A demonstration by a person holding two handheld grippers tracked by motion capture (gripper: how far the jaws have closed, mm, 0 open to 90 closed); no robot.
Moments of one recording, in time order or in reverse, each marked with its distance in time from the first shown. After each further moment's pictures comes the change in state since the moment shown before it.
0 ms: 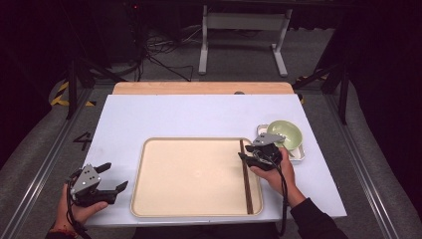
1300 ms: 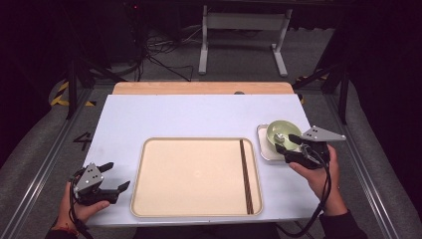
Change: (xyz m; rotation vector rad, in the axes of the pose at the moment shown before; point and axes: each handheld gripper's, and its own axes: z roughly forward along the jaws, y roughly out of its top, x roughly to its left) left arm 0.000 0.002 0.006 0.016 -0.018 0.008; right arm -0.046 -0.014 -0.102 -0.124 -0.161 0.137
